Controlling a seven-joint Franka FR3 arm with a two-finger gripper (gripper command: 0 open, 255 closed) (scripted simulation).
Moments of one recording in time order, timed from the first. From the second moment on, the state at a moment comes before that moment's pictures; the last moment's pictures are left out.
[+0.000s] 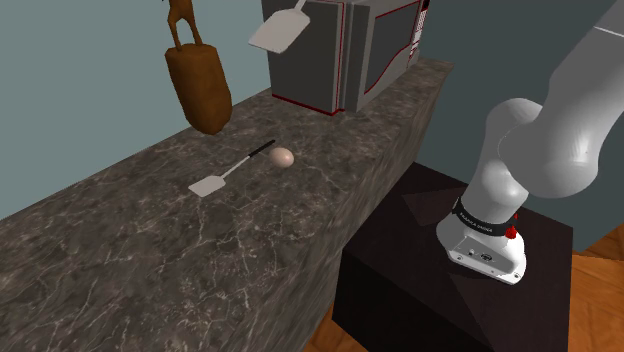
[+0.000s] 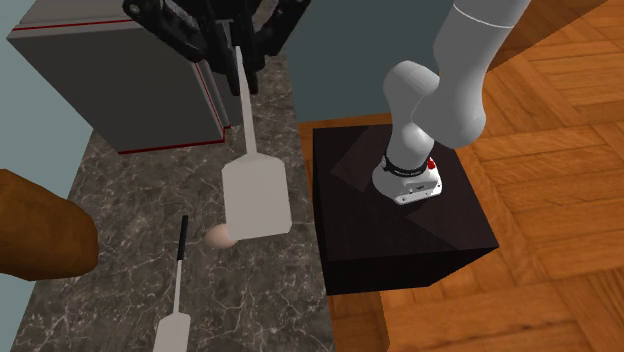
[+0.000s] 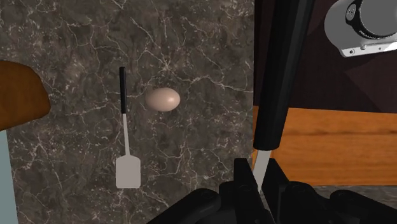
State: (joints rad) arm 0.50 -0.20 0.09 -1.41 -0.04 1.18 -1.06
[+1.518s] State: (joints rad) arm 0.35 -0.41 -0.26 -1.63 -0.18 1.24 -1.58
